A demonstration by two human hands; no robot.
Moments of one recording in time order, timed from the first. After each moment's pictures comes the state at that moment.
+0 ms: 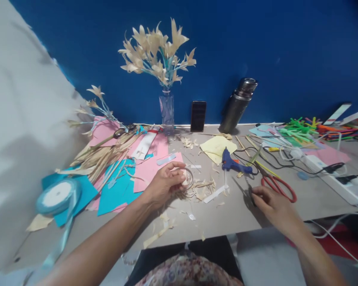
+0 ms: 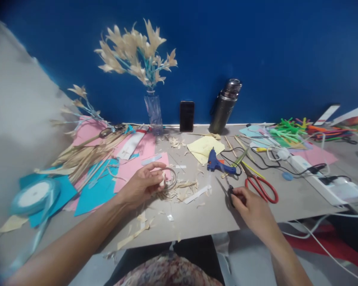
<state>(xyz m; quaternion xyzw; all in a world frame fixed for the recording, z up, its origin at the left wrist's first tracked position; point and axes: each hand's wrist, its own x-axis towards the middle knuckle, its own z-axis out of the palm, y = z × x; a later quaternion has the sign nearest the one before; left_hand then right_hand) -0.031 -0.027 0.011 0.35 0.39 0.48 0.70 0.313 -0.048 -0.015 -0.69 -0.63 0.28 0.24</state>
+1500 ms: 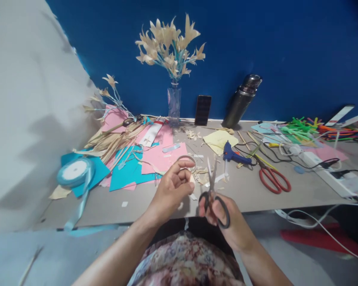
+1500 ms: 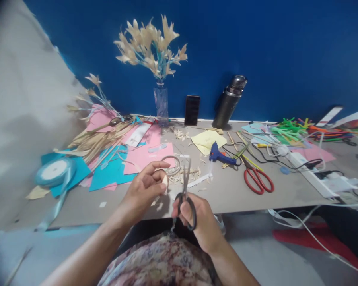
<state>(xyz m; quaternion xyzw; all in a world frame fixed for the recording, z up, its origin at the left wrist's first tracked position) -0.007 -0.103 0.027 0.43 0.38 0.54 0.61 0.174 -0.125 -0.005 -0.38 -0.52 0.66 0.39</state>
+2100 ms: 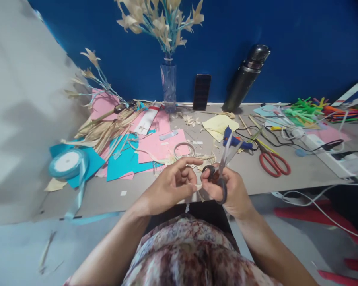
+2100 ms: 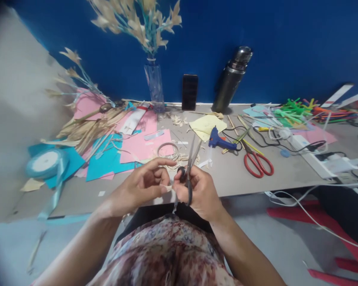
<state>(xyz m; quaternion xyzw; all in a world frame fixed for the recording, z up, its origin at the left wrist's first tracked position) -0.020 -0.110 0.040 0.51 0.38 0.39 0.67 0.165 -0.105 0.020 -0.44 -0.54 0.58 0.43</state>
